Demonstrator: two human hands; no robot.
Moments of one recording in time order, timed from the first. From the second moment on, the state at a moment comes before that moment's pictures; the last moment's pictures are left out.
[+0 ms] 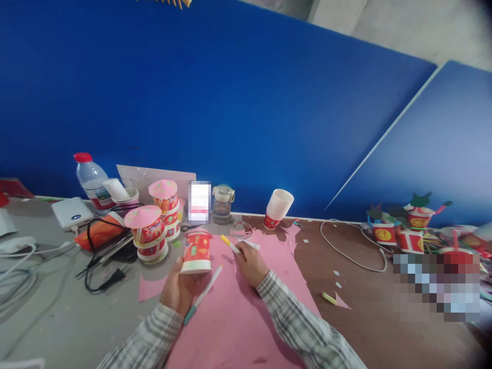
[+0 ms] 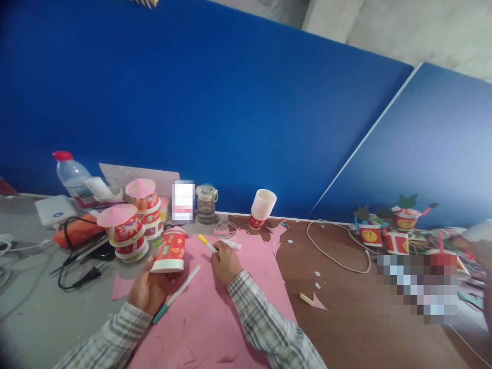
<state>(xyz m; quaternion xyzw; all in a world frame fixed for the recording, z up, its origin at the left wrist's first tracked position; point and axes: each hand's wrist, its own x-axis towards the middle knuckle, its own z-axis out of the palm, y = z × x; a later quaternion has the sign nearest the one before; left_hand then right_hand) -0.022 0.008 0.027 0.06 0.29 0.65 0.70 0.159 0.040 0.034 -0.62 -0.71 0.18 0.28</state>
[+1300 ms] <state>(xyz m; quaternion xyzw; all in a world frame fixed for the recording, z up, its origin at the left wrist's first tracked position) -0.017 0.002 0.032 0.22 0.29 0.64 0.68 0.145 -0.005 0.074 -0.28 -0.49 0.56 0.61</state>
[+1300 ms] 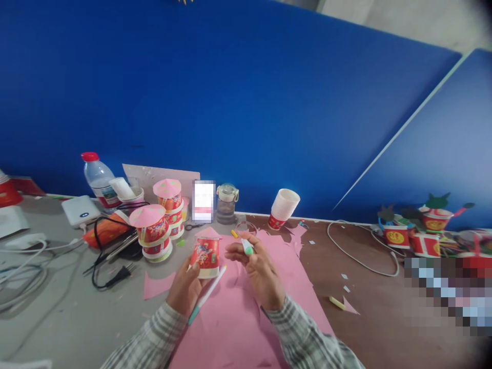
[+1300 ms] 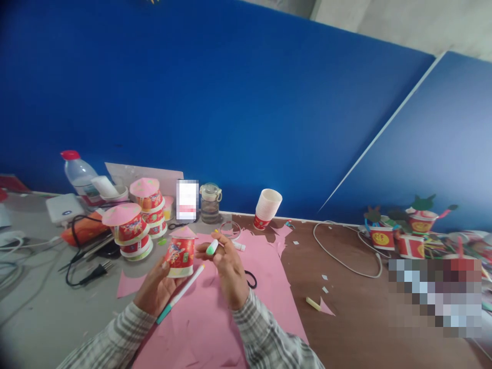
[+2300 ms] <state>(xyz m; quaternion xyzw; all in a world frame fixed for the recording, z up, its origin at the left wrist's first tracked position) -0.020 0.007 0.024 0.16 0.28 0.63 0.71 0.123 -0.032 0.037 -0.34 -0.72 0.18 0.58</state>
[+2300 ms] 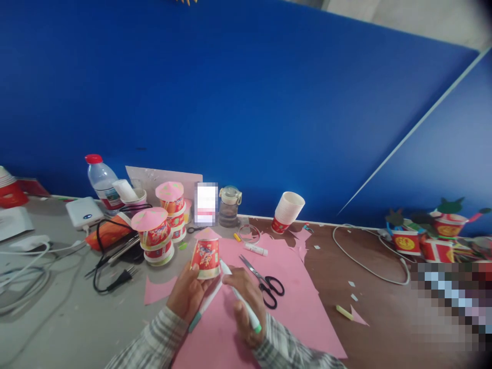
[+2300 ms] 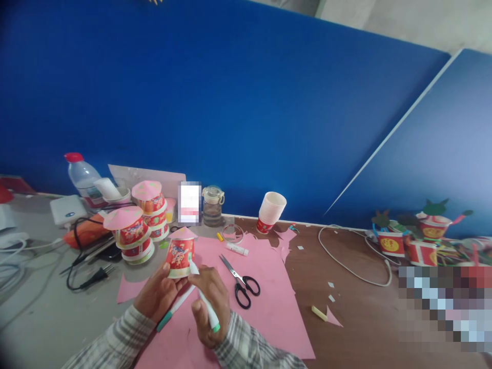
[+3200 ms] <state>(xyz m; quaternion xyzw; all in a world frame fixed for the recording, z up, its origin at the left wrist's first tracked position) -0.020 0.005 0.022 0.17 0.27 0.61 0.72 0.117 -0.031 0.034 -0.40 -0.70 0.20 0.56</state>
